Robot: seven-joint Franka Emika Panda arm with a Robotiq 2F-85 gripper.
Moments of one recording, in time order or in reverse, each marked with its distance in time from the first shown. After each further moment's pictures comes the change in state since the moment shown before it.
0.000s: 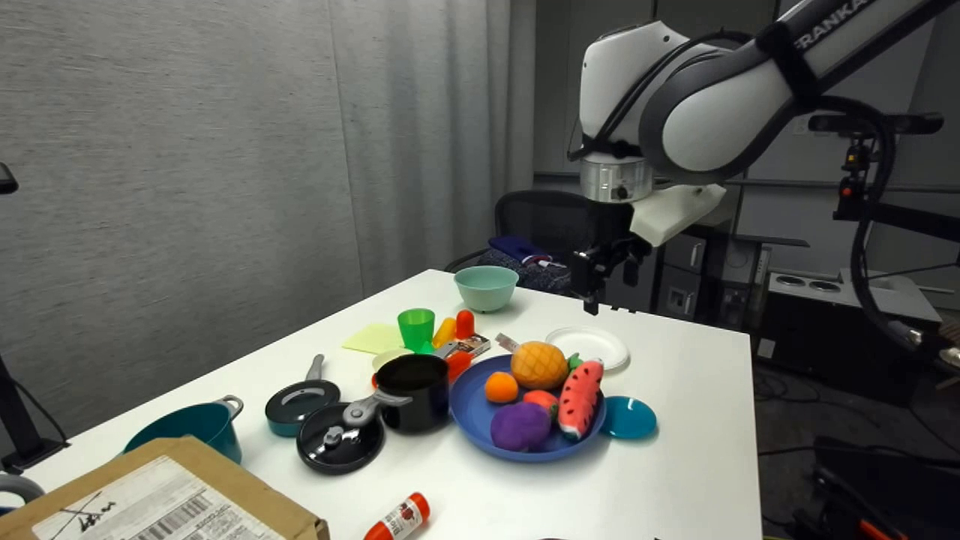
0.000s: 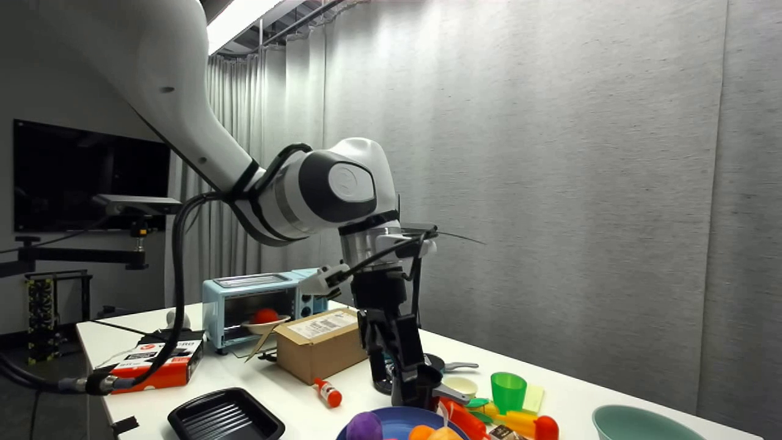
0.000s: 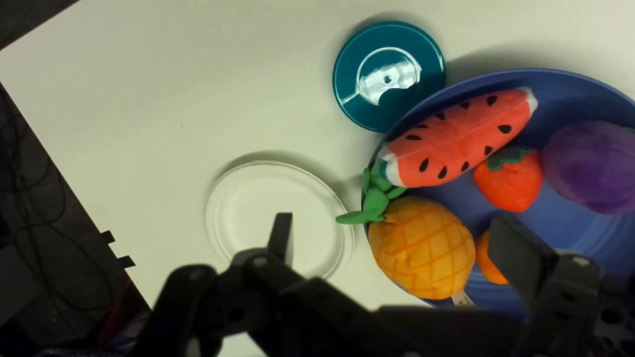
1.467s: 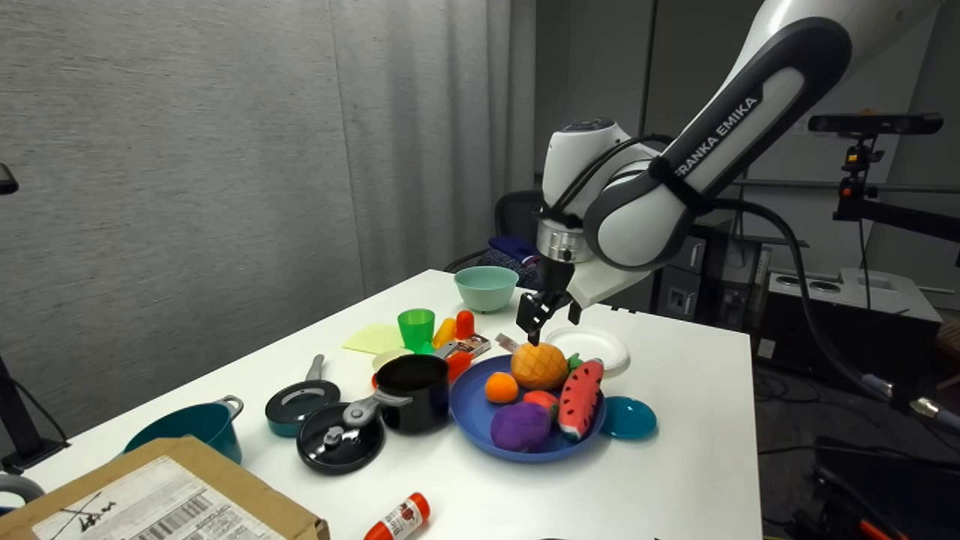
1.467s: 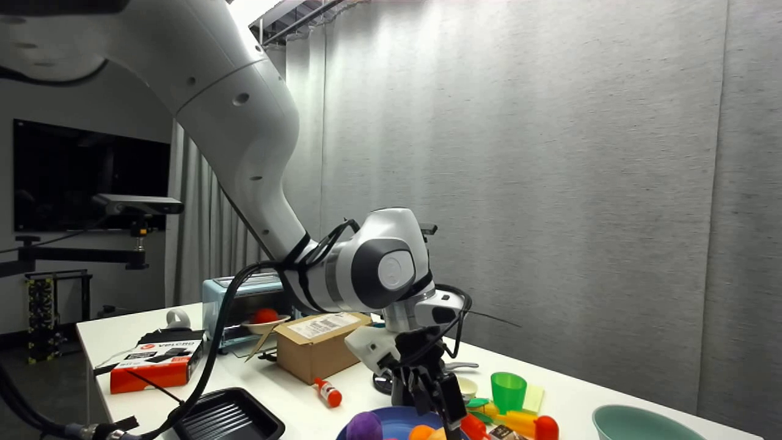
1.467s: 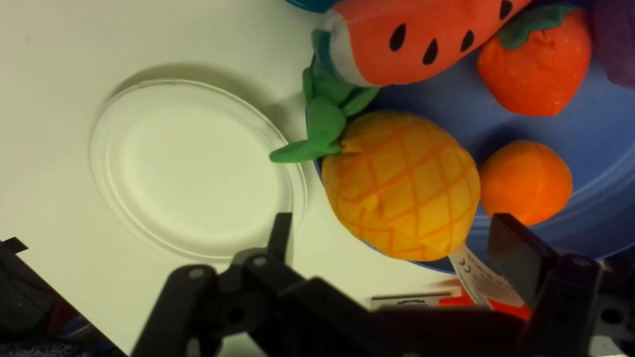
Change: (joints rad) arm 0.065 0.328 -0.104 0.126 0.000 0.358 0.068
